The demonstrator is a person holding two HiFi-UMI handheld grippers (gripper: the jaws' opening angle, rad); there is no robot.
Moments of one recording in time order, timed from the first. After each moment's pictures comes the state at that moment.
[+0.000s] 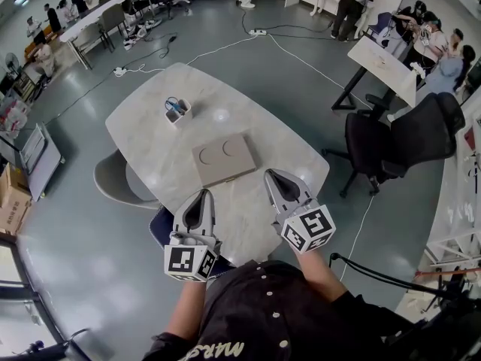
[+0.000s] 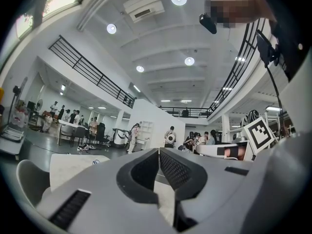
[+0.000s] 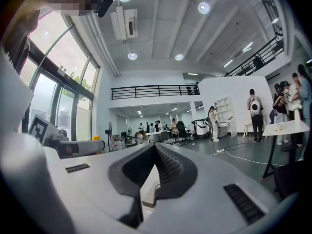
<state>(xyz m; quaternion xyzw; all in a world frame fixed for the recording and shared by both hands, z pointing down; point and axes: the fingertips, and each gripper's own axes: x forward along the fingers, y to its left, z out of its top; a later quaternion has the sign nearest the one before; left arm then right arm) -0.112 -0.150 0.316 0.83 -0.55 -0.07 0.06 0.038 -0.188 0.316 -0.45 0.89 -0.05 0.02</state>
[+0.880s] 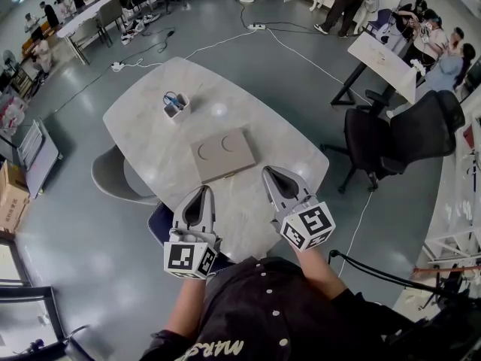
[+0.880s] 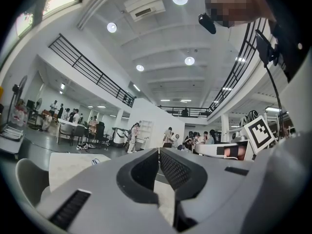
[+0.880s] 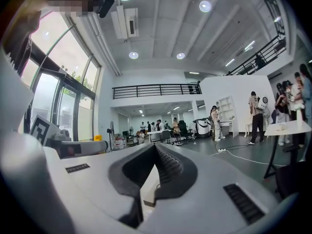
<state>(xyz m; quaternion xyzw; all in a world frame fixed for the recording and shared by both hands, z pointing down) -0.112 -0.153 0.318 0.83 -0.55 -0.07 0.07 0.030 -0.189 0.317 -0.44 0.90 -0.05 0.01</state>
